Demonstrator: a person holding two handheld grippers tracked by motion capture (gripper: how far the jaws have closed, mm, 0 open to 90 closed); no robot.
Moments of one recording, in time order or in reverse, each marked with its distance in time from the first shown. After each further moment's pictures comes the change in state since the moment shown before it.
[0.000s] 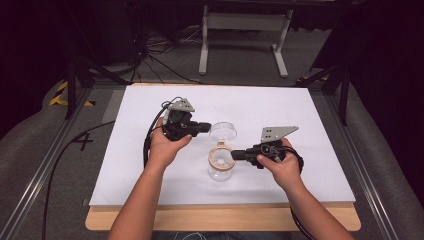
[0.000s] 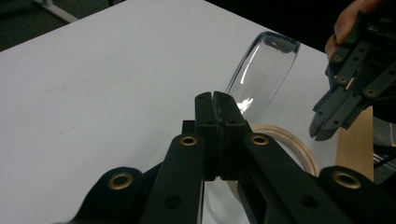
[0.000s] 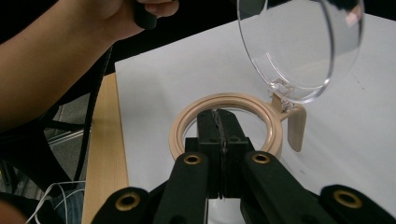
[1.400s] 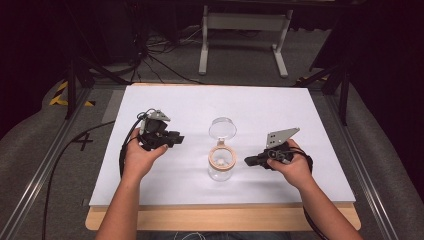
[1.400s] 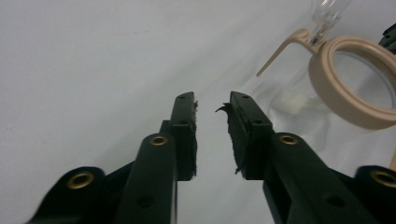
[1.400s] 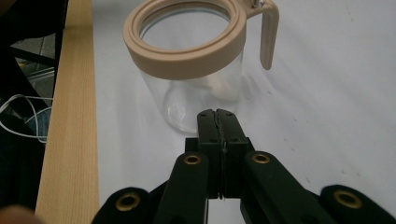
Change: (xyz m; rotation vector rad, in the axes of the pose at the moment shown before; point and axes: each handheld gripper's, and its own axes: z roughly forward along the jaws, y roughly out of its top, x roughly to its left) left arm 0.030 -0.049 -0.032 0.139 0.173 -0.135; right arm -0.028 -0.028 -0.017 0.222 -0.013 -0.092
